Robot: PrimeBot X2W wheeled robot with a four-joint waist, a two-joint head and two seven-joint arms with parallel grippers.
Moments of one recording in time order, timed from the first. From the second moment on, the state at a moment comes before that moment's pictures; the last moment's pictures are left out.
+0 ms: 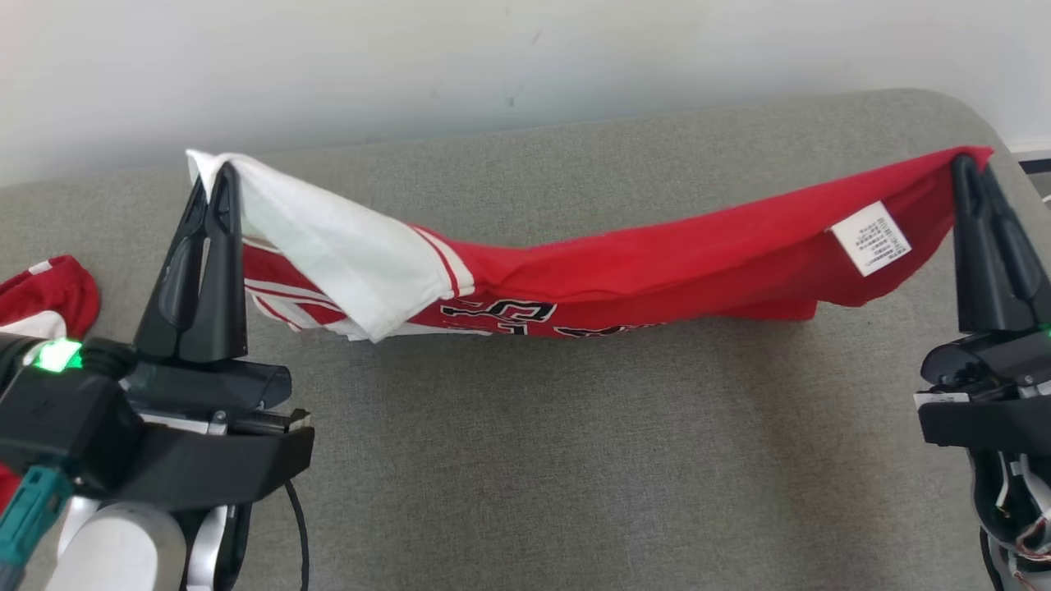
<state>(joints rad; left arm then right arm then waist) -0.40 0.29 -0.21 -0.48 -0.20 0.24 0.01 -0.29 -0.41 0.20 -0.31 0.51 0.13 -0.13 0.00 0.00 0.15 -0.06</state>
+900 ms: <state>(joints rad) -1.04 0.23 -0.26 0.06 -0.26 0.08 -0.05 -0.91 -0.45 0.37 0.07 0.55 0.13 -0.21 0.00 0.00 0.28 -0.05</state>
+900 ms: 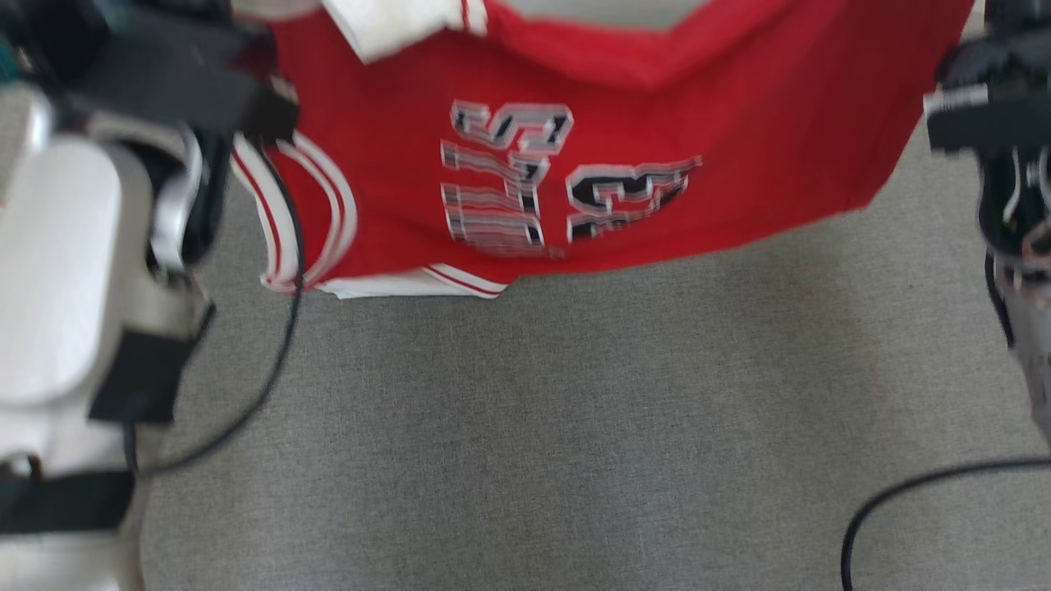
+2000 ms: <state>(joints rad) -0.96 0.08 -0.20 0.12 -0.26 0.09 -0.26 -1.01 -0.44 0.51 0.32 0.67 0.13 -0.26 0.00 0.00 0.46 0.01</state>
